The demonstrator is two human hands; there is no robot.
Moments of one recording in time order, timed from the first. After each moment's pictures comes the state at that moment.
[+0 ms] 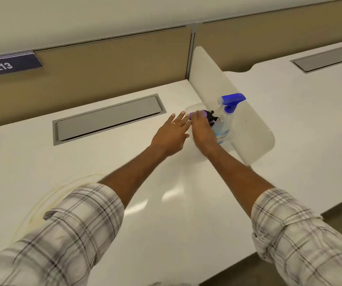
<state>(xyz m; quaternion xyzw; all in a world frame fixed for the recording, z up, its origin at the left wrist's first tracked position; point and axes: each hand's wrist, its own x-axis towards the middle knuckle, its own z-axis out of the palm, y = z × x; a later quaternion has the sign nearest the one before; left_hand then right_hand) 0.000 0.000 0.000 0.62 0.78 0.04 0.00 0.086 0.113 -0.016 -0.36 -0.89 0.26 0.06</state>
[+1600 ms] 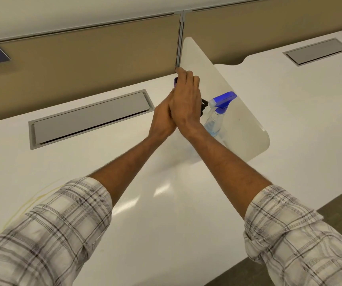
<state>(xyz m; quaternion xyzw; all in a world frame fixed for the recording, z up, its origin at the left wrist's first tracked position) -0.010 0.056 0.003 0.40 0.74 0.53 0.11 0.027 0.115 0.056 -0.36 -0.88 0.10 0.28</state>
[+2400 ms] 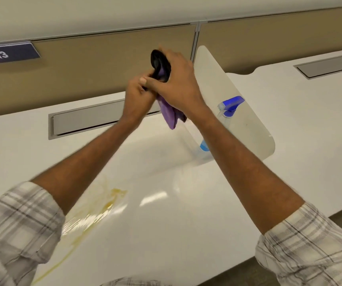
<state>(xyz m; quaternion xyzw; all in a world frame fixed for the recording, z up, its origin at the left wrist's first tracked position) -0.041 -0.038 0.109 0.37 0.67 0.63 0.13 0.042 0.053 0.162 -0.20 -0.88 0.35 0.25</state>
